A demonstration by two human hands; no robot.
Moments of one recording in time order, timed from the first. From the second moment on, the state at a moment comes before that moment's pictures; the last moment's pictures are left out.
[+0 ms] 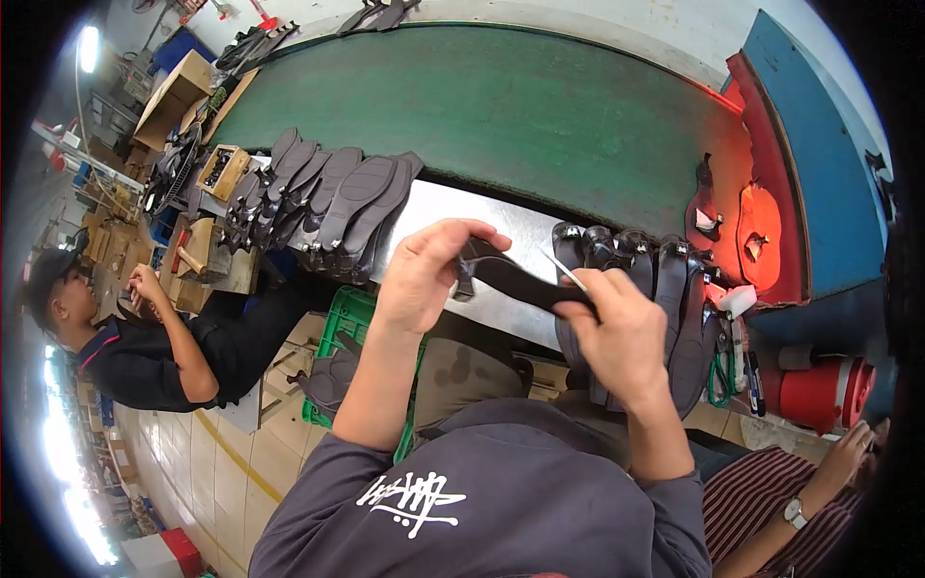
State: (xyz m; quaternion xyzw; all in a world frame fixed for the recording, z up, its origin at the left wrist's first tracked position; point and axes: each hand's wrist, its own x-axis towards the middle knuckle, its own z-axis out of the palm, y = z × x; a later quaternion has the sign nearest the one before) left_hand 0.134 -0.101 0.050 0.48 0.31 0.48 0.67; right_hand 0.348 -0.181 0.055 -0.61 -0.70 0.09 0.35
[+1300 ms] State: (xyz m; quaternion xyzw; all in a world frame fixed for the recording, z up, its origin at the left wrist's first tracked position) left_hand 0.175 -0.133 -0.001 0.03 0.30 0.53 0.79; right_hand 0.294 -0.207 -0.009 -0.52 -0.72 0.15 0.43
